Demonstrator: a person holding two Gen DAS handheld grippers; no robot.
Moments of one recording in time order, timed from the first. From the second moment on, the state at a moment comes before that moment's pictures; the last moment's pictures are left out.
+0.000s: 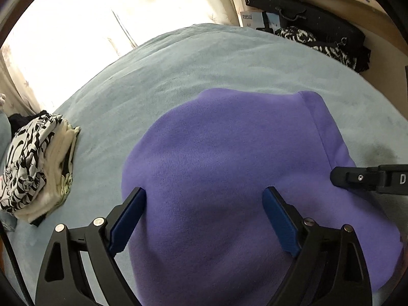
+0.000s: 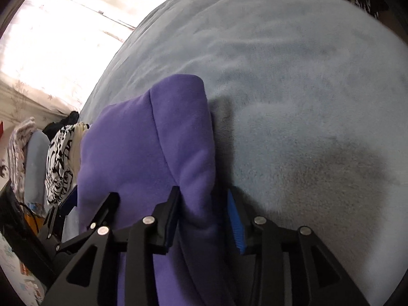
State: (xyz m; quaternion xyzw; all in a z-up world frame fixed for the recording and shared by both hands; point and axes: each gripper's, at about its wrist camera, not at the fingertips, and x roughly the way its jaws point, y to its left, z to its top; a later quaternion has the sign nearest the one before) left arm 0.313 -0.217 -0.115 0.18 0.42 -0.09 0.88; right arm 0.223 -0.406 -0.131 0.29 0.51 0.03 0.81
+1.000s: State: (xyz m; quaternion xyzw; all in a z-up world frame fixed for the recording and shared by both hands) left arm 0.304 -0.193 -0.089 0.14 0.43 -0.09 0.89; right arm 0.267 -0.363 -0.092 0.18 0.48 -0.01 0.86
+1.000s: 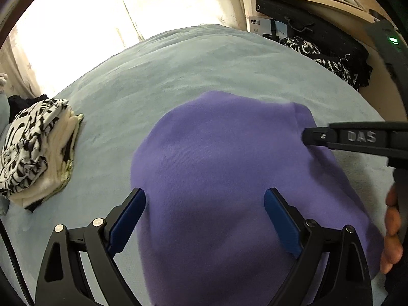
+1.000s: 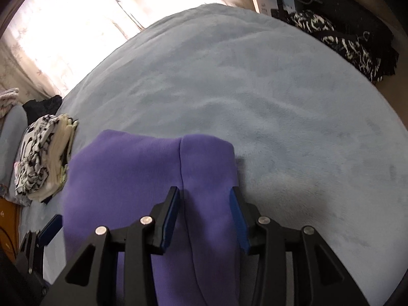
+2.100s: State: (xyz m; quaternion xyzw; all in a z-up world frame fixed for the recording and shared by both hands) left arm 0.193 -0.090 -0.106 0.05 0.49 -0.15 0.86; right arm 0.132 -0.344 -0.126 0.17 0.54 0.05 0.83
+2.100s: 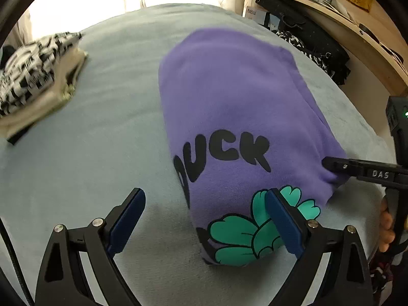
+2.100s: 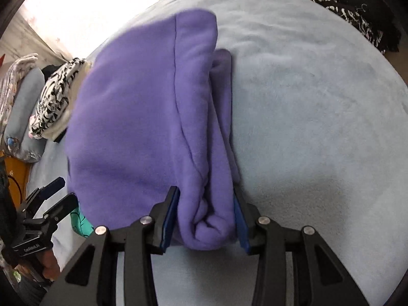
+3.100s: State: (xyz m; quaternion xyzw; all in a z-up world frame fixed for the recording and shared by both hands) left arm 0.165 -0.054 -0.080 -0.07 0.55 -0.19 0.81; right arm 0.090 -0.360 -0.098 0.25 0.53 0.06 0.81
